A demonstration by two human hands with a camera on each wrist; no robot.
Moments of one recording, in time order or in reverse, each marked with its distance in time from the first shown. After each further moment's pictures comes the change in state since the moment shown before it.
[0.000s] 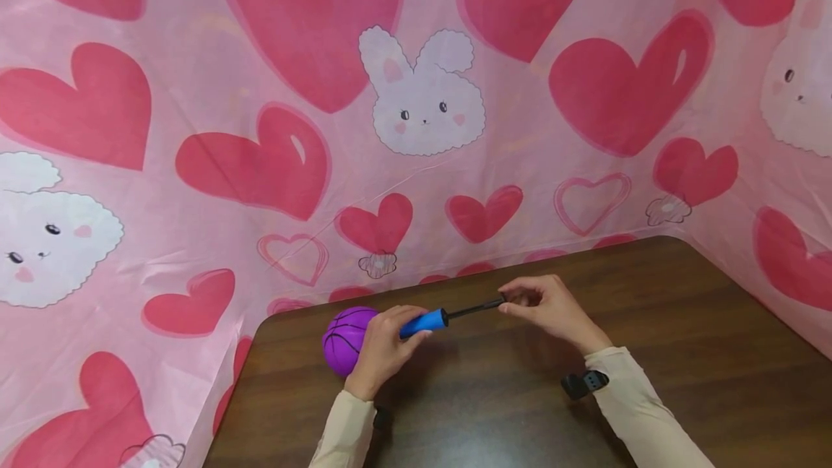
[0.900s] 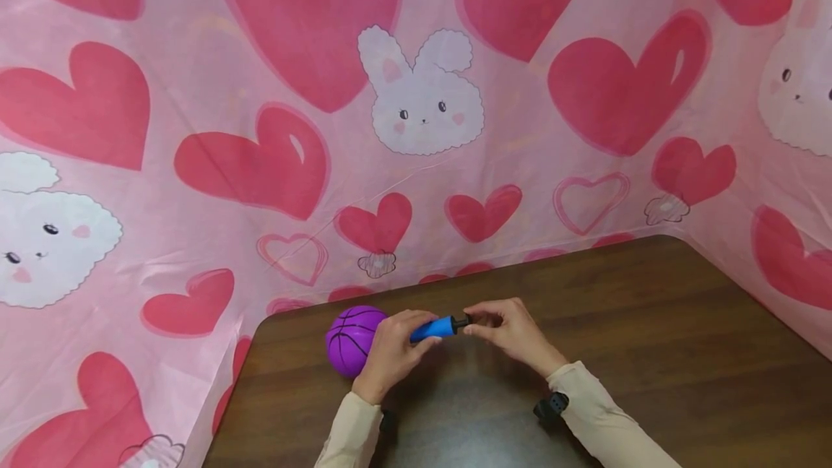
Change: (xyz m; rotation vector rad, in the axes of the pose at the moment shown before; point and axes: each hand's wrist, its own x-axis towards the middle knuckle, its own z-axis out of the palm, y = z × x) left_hand 0.000 0.010 0.010 0.027 -0.079 -0.005; right_hand -0.003 -0.004 0.068 0.068 -0.012 -0.011
